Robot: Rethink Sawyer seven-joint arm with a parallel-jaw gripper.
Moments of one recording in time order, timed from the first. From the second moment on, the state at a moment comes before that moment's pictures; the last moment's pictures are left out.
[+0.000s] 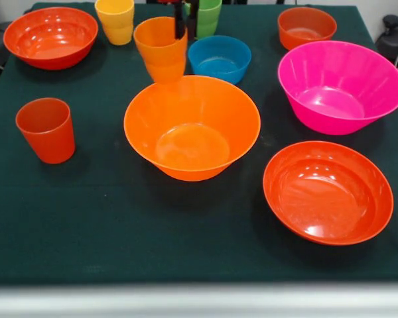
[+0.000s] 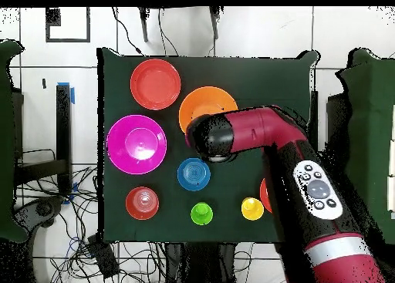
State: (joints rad) arm -0.58 -0.73 0.51 1.64 -0.56 0.87 1.69
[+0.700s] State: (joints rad) arm -0.52 -0.71 0.48 1.64 -0.54 0.87 1.69
